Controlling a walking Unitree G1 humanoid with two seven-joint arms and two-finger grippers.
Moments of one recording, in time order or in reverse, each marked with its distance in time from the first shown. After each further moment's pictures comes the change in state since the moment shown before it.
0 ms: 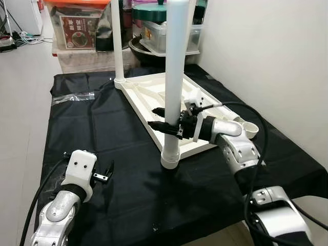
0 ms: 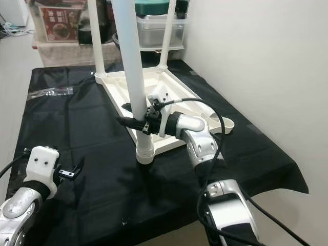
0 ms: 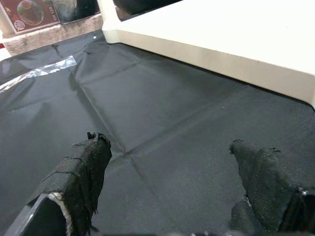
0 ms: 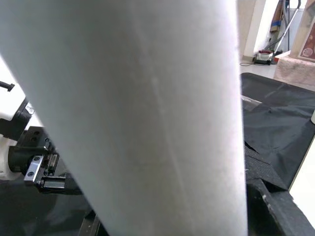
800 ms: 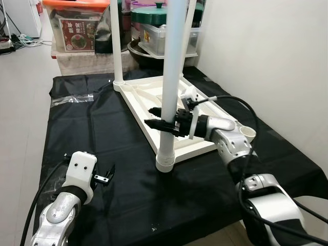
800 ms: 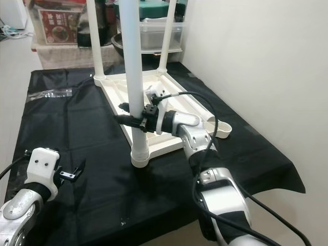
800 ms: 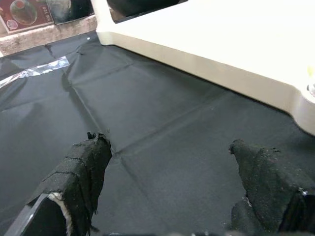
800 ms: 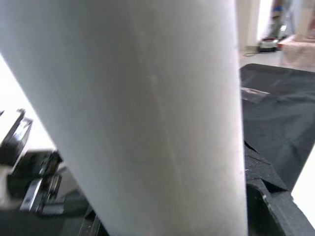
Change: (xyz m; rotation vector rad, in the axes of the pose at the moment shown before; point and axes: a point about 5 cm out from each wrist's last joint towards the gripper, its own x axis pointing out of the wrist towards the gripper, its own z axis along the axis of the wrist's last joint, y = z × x) left arm -0.002 -0.001 -0.004 -0.022 0.019 -0.014; right arm 0.016 -0.011 -0.016 0.211 -0.011 -0.052
